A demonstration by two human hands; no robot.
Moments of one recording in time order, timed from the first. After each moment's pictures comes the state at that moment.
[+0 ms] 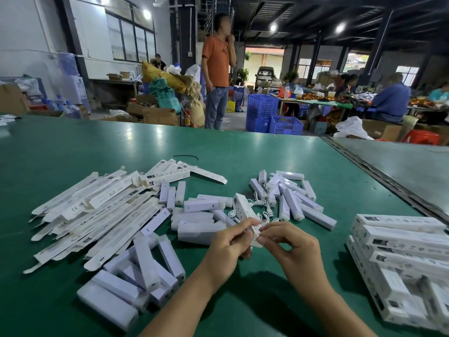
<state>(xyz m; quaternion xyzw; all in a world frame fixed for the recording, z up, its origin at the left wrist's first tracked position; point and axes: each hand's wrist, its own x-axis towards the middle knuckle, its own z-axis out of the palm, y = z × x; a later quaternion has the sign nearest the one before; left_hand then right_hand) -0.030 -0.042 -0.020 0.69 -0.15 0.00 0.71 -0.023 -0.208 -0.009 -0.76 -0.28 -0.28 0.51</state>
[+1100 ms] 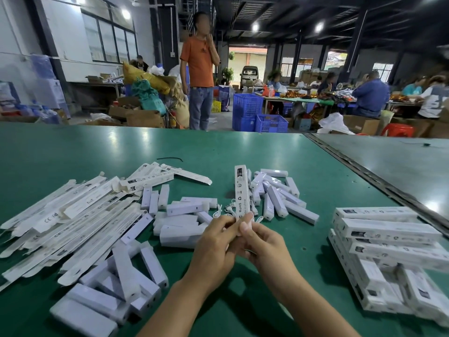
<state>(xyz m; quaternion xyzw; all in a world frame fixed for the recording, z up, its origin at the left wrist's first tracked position) -0.017 -0.053 -0.031 0.85 -0.23 0.28 0.39 -0.027 -0.189 -0.009 -0.58 -0.09 0.05 0.81</state>
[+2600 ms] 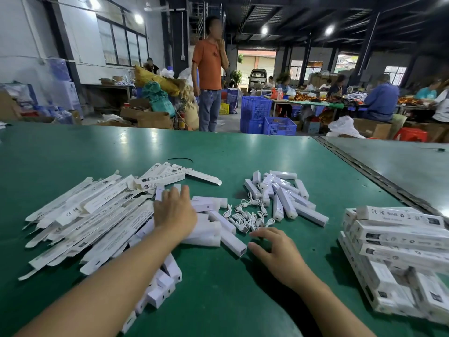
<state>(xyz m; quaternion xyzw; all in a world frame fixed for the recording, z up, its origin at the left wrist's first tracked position) 0.032 0.032 0.017 0.98 0.12 0.13 0.04 0.000 -0.214 -0.033 -0.92 -0.16 -0.08 0.34</state>
